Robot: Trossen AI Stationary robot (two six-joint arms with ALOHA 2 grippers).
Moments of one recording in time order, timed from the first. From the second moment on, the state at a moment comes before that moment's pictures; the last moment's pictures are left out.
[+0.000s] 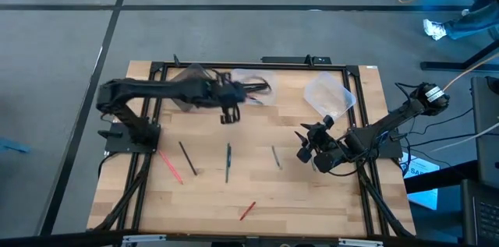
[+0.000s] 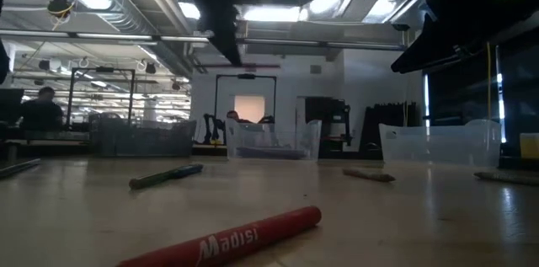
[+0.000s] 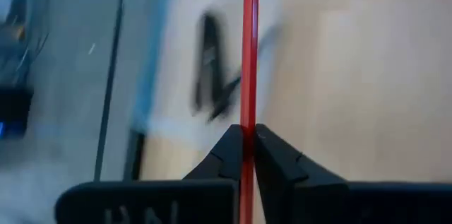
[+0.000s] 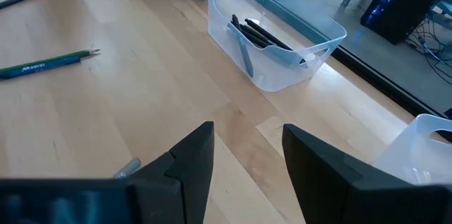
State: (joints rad) left arm 0.17 1.57 1.36 -0.82 -0.43 0.14; right arm 0.52 1.22 0.61 -0.38 1.02 0.76
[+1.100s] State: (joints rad) left arm 0.77 1.41 0.97 -0.80 -0.31 -0.12; right arm 0.52 1.22 0.61 -0.39 1.01 0.78
